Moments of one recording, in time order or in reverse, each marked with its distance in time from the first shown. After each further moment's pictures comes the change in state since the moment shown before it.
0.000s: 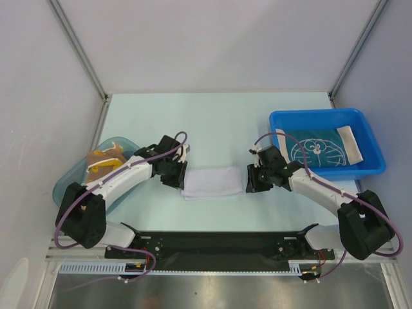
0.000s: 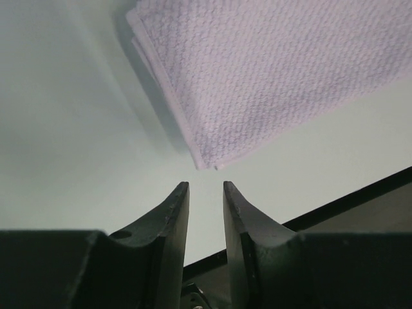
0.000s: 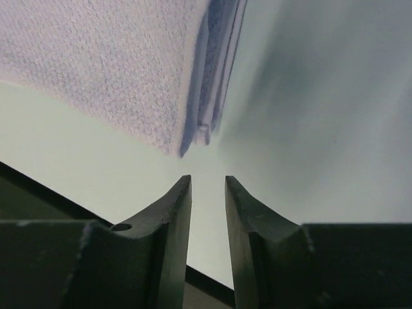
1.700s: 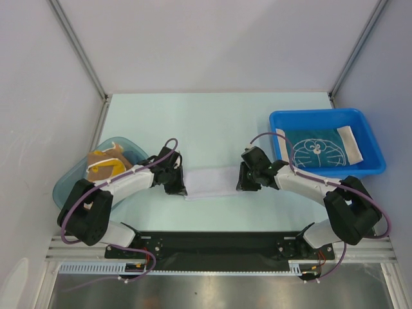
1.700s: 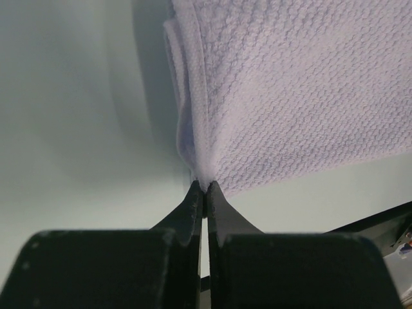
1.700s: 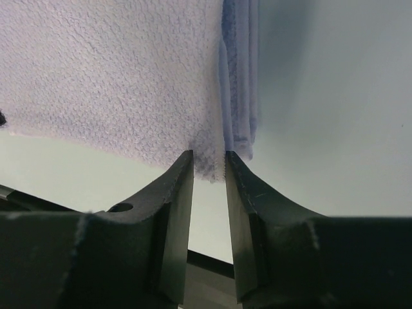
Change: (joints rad) left arm 0.016 0.018 -0.198 0.270 0.034 -0.408; right arm 0.133 0.135 0.073 0.047 0.191 0.376
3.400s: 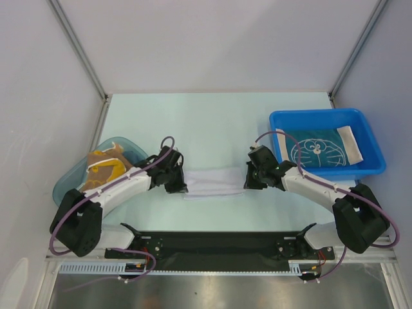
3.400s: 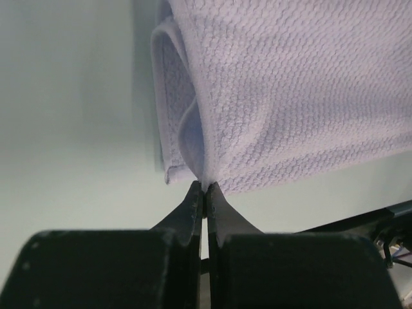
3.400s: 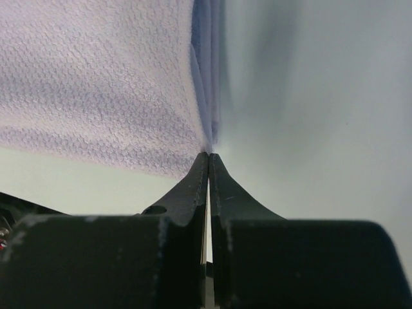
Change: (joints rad) left arm -0.062 -0.099 0.023 -0.072 -0.080 -0.124; right arm -0.049 -0.082 -0.029 -0.034 0.017 -0.090
